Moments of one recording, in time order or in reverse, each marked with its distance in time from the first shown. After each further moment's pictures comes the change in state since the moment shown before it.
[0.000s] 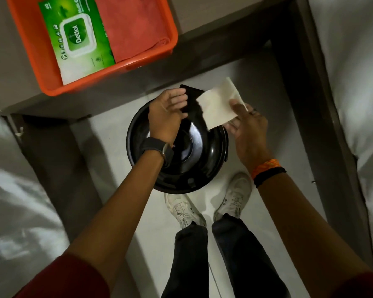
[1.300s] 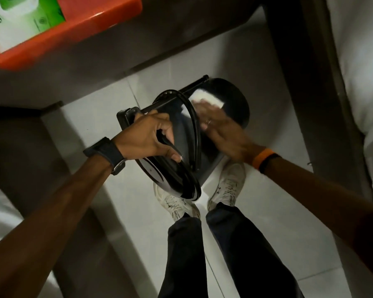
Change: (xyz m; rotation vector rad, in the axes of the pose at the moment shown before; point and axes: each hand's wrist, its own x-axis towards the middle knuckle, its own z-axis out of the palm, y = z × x) left_hand -0.004 -0.049 -0.041 0.783 -0.775 0.250; right_hand 0.036 0.073 -0.068 -1.303 -0.704 -0.550
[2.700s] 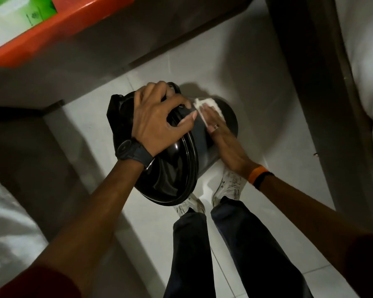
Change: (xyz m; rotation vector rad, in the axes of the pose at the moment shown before) left_hand 0.021 0.013 0.034 0.404 0.644 0.135; right_hand -0.031 -0.007 0.042 0.488 0.138 0.258
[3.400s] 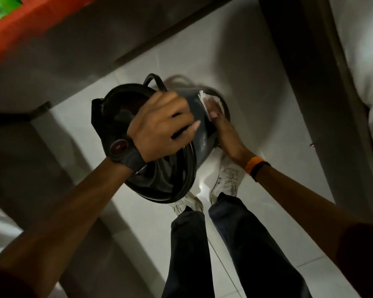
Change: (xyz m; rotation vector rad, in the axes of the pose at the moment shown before) left_hand 0.002 0.013 0.003 -0.007 -0.041 0.527; right_hand 0.013 0.013 -0.009 0.259 0.114 0.211
